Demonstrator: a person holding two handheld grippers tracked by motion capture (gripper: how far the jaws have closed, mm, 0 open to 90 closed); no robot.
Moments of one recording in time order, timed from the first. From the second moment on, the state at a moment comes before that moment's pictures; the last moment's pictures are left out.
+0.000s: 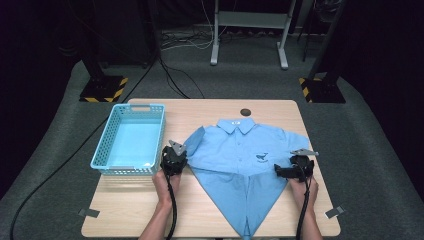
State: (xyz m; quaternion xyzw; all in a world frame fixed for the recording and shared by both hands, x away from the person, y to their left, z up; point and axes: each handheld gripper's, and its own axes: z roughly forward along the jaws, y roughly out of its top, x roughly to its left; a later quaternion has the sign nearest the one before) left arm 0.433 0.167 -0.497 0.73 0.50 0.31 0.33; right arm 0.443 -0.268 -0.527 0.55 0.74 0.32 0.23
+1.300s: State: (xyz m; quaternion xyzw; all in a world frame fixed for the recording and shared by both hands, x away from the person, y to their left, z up) left arm 0.467 0.164 -0.521 0.74 0.53 0.18 0.37; right arm 0.443 -0.268 -0.527 0.55 0.74 0.32 0.23
